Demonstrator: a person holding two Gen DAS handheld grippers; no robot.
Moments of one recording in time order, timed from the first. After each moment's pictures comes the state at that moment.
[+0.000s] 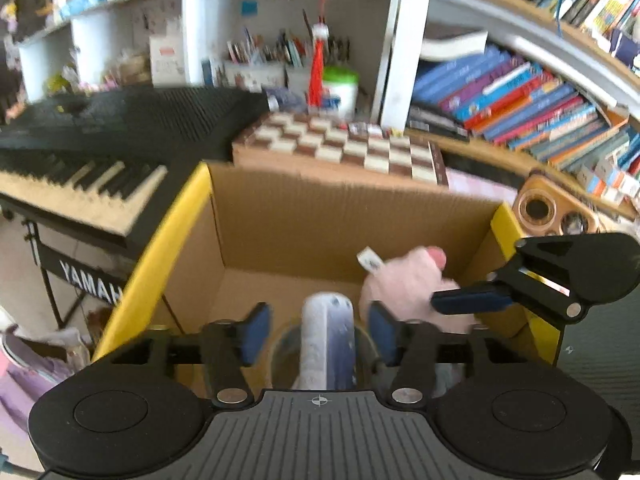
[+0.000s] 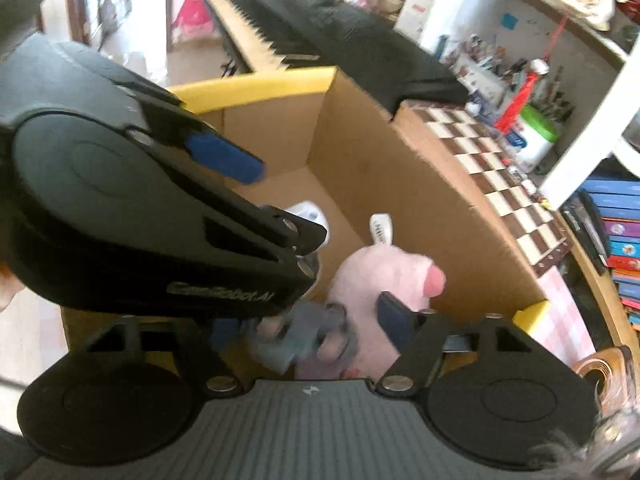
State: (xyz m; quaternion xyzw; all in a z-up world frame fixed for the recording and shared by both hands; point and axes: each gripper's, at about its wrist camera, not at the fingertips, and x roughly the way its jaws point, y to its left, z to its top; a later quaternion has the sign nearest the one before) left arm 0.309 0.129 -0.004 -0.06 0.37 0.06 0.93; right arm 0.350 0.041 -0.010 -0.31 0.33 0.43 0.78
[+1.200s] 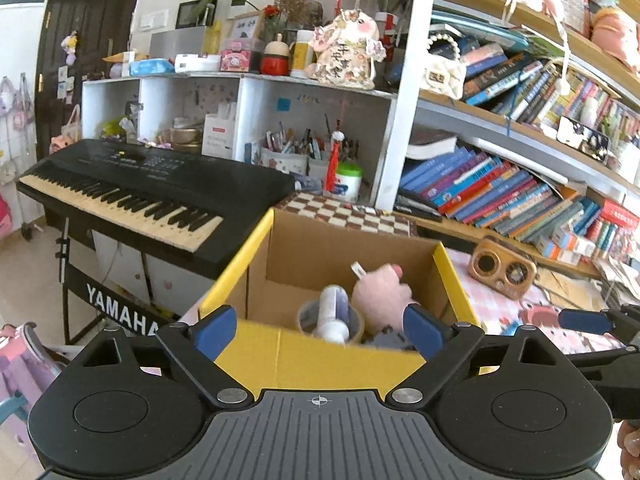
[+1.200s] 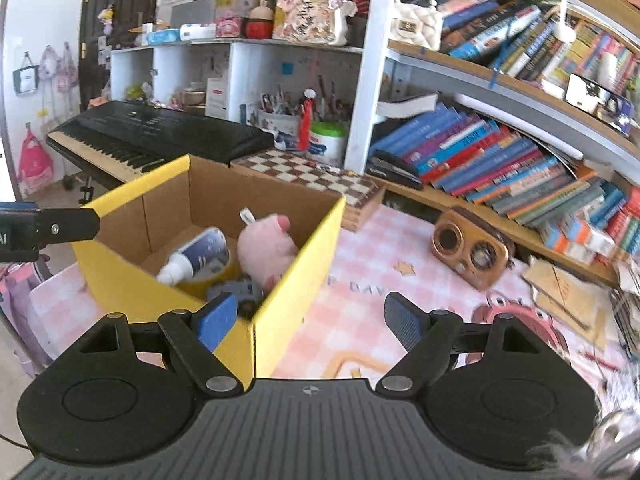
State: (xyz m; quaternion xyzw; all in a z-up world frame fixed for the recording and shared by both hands) left arm 0.137 0.117 0.033 -0.10 0.24 0.08 0.96; right arm 0.213 -0.079 0.034 -0.12 0.26 0.20 0.94
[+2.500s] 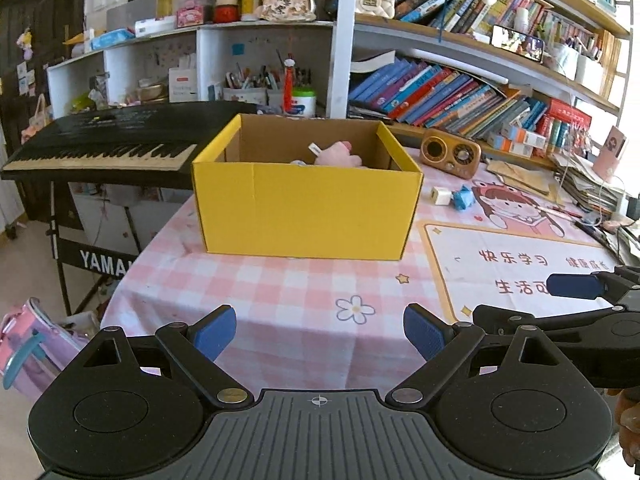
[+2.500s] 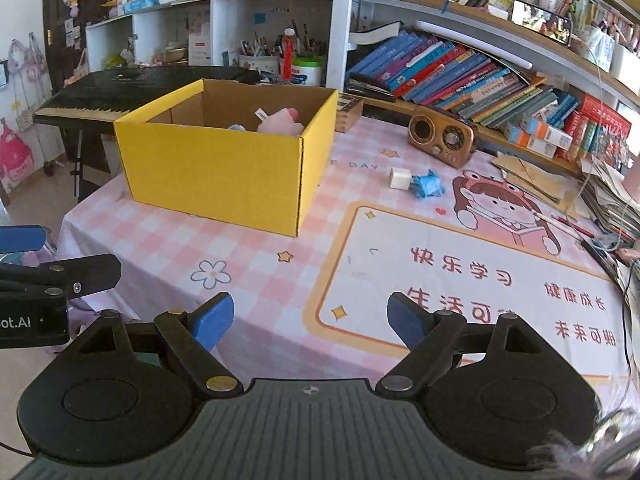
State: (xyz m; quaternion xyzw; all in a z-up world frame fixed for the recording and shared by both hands) left arm 0.031 0.084 -0.003 -0.04 0.32 0.02 0.95; right arm 0.077 -0.090 -0.006 -0.08 0.33 0.14 0.93
